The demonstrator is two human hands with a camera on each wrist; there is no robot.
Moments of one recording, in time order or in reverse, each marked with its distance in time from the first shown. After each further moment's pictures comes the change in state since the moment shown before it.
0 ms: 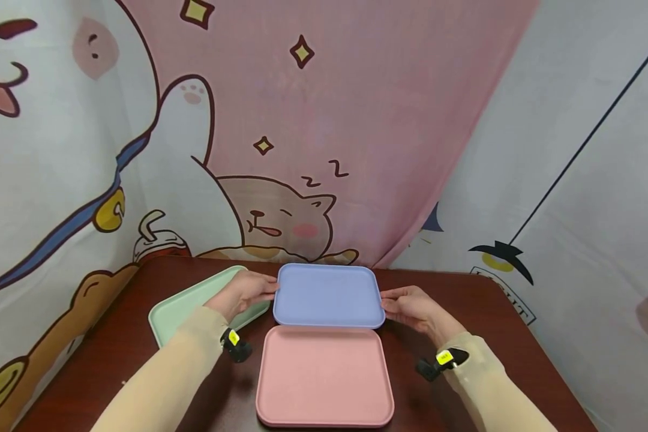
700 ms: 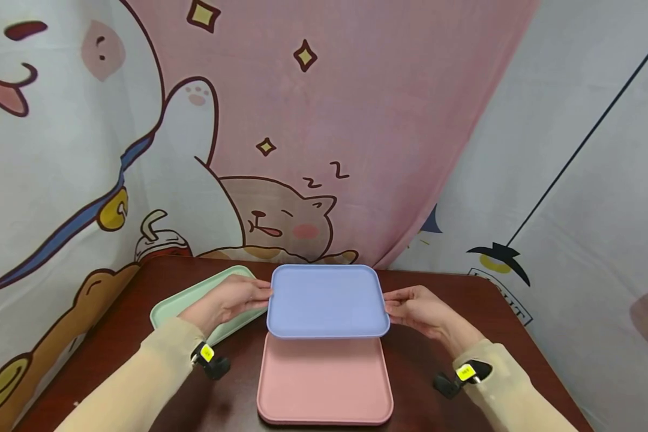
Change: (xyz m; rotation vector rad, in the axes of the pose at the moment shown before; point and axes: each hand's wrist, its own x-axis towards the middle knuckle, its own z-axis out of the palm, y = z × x) left_hand -0.041 0.009 -0.018 -0.045 -0.173 0.013; right_hand -0.043 -0.028 0.006 -0.045 -0.140 -0.061
